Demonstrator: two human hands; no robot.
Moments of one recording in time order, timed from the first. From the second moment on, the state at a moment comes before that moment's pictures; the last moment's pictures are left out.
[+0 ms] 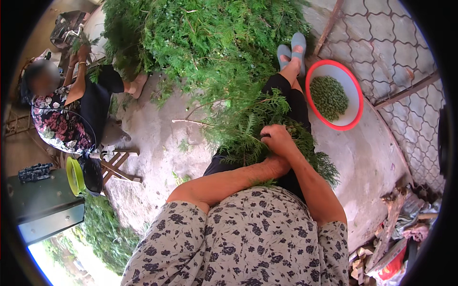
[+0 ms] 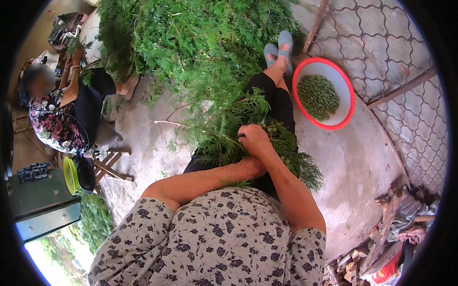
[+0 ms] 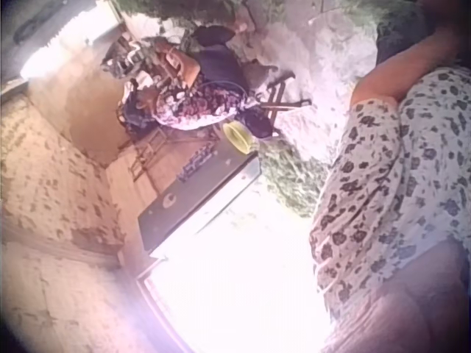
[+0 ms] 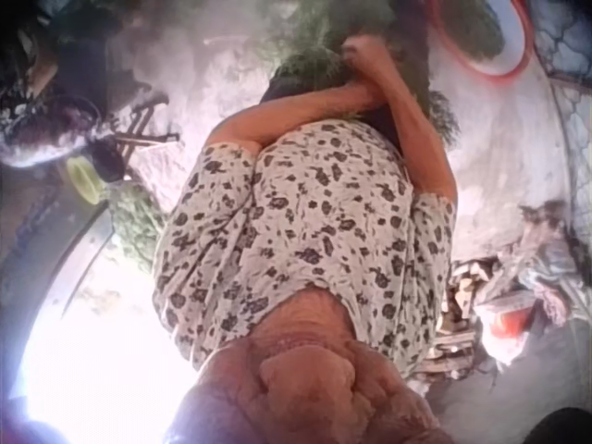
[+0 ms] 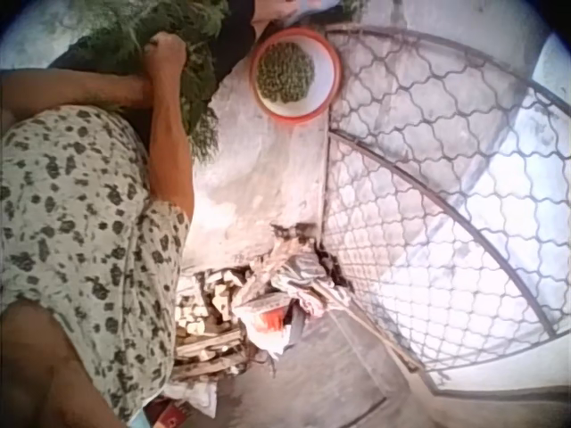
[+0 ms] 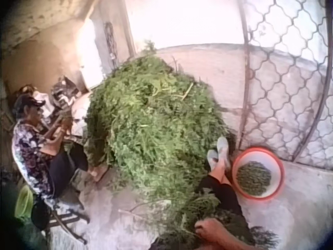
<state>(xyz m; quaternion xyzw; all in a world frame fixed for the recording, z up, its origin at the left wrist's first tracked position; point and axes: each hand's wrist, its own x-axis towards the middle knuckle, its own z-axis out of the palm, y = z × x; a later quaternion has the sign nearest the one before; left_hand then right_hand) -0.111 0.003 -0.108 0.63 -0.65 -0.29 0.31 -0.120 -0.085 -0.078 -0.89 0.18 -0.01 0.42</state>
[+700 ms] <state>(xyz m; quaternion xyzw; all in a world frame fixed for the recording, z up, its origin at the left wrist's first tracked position) -0.102 0.004 -0.077 0.61 -0.68 -0.27 0.30 -0.176 -0.157 -0.041 -0.65 0.43 -0.10 0.61</state>
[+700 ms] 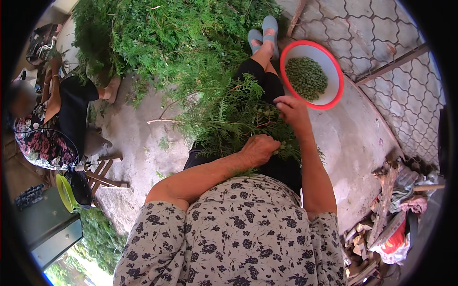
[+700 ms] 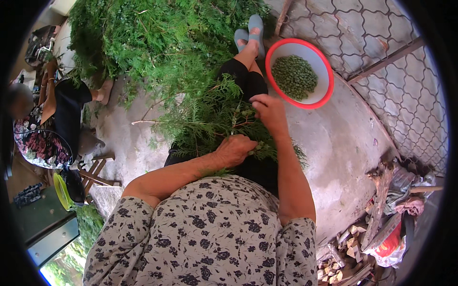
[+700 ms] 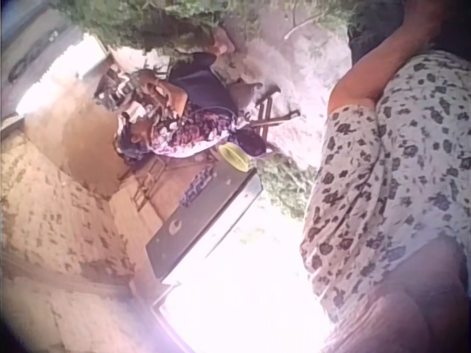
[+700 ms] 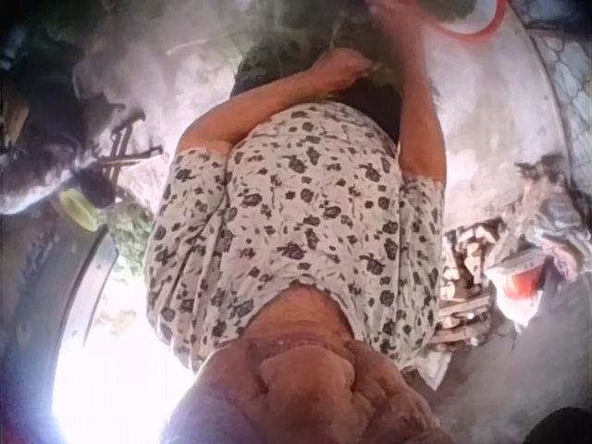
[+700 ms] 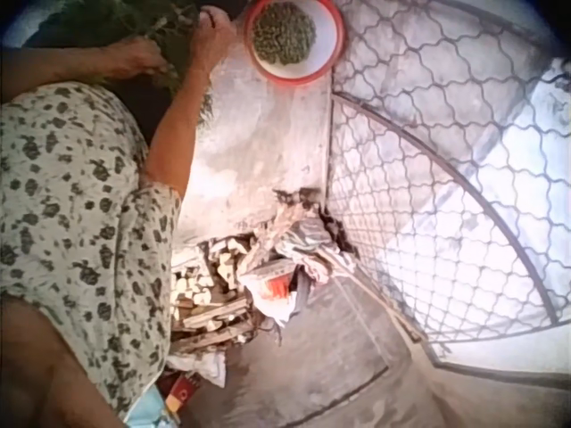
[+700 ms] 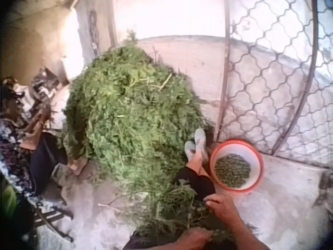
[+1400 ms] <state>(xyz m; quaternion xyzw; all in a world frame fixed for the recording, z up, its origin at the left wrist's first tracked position) -0.089 0.002 -0.062 0.61 -0.57 -0.29 0.45 -0.188 -0.122 -0.055 -0.67 0.42 -0.22 0.57</state>
